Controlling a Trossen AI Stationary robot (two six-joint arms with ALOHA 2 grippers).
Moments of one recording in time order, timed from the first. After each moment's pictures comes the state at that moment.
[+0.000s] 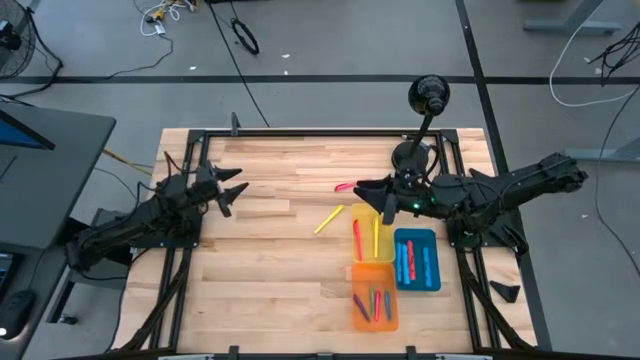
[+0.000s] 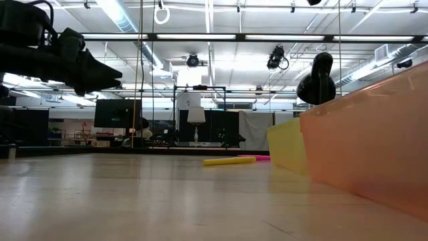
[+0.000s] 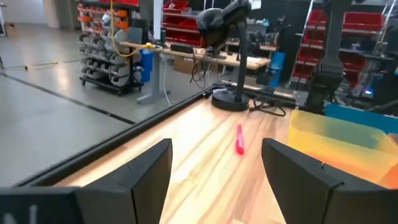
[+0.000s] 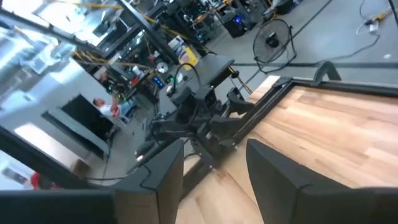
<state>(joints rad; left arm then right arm) 0.46 0.05 0.01 0.02 -0.03 -0.10 0.28 1.11 1.01 0.00 0.56 0.76</state>
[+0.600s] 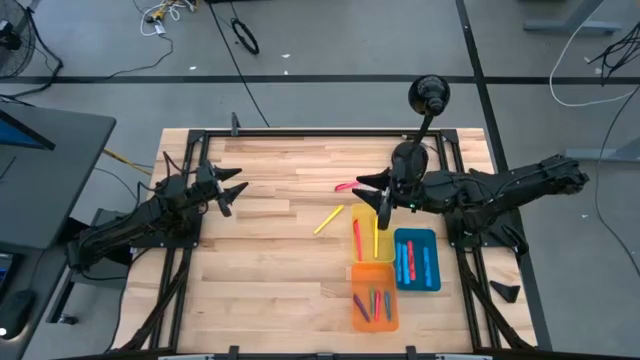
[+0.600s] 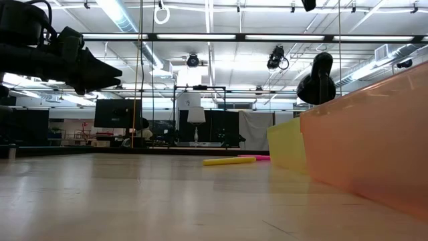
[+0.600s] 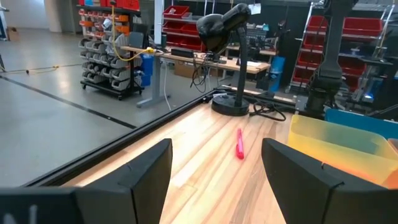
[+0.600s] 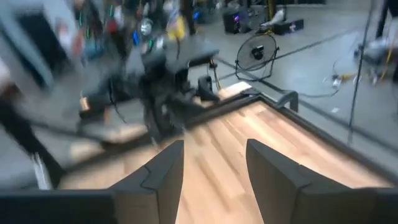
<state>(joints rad) 0.46 0.05 0.01 0.04 -0.03 -0.10 0.22 1.11 1.01 -0.10 0.49 0.36</state>
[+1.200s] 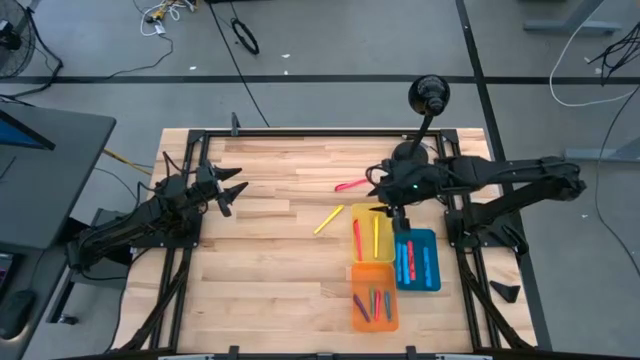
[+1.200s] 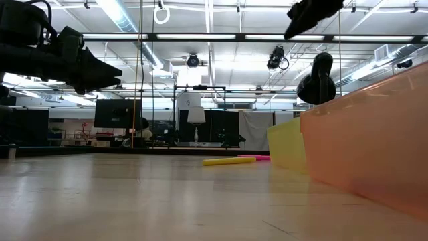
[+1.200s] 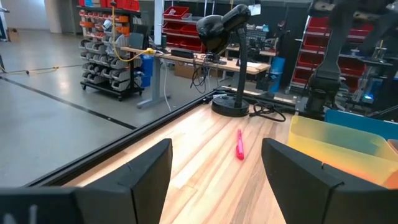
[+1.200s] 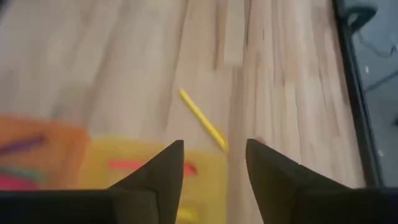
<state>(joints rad) 0.46 0.05 0.01 0.05 -0.03 -0.10 0.03 1.18 1.16 -0.77 0.05 -0.18</state>
